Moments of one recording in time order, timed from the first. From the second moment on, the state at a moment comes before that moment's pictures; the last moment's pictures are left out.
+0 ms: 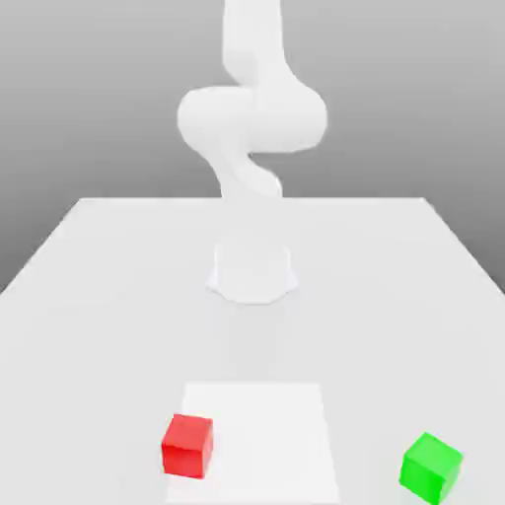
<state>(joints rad) -0.01 -0.71 -0.01 -2.33 0.00 2.34 0.80</state>
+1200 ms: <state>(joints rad) -0.11 0.33 -0.06 -2.55 0.07 2.88 0.76</state>
